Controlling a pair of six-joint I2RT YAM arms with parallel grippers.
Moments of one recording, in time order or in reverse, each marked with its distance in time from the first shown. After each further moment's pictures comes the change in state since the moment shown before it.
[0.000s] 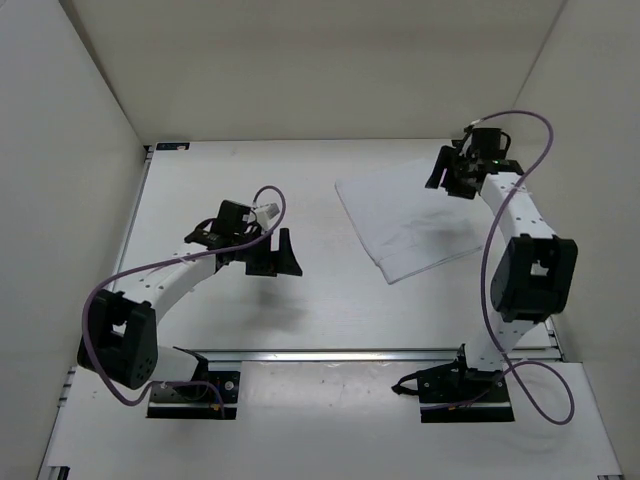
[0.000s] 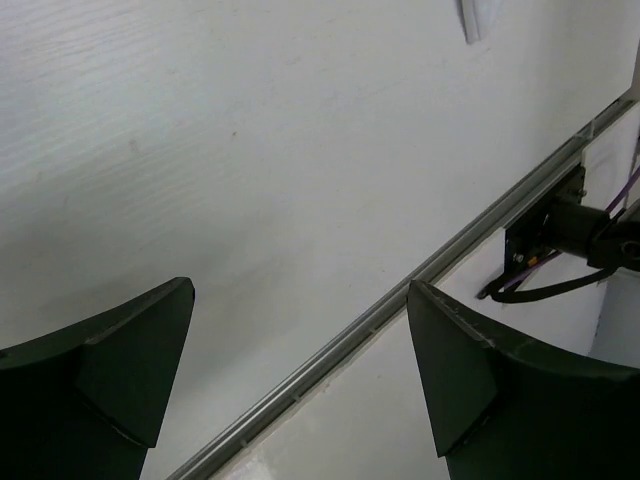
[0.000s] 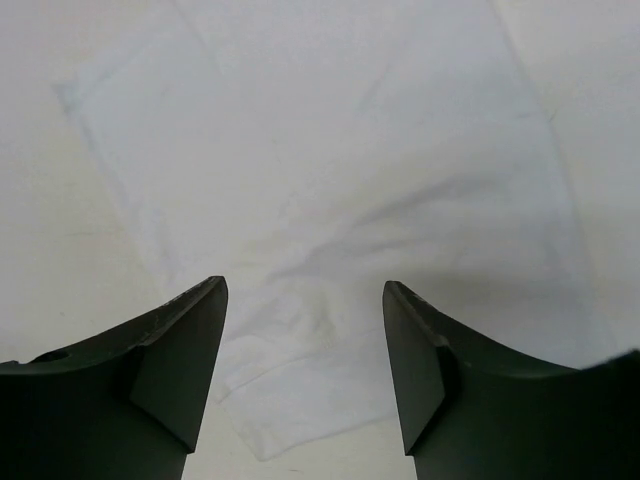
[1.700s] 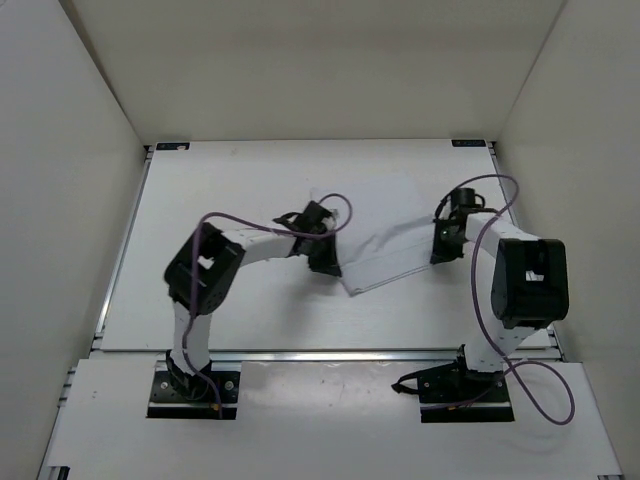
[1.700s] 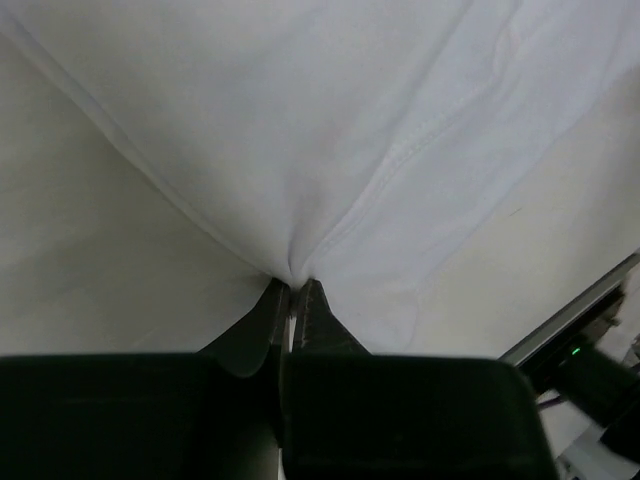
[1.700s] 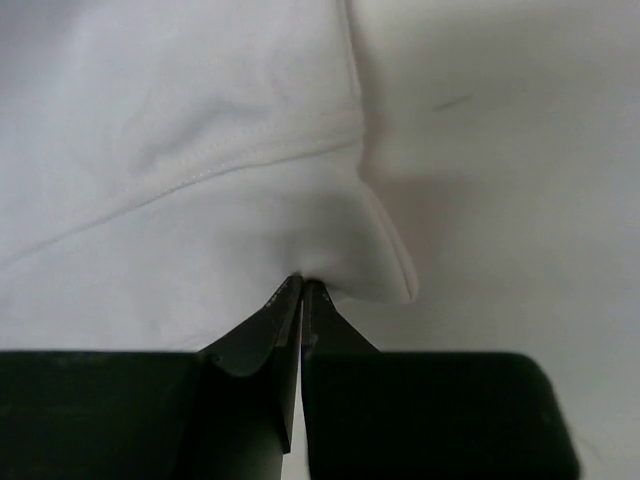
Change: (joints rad) left arm -0.402 0.720 0.525 0.174 -0.274 -0.305; right arm -0.045 -0.057 -0.420 0.039 0.087 -0.161
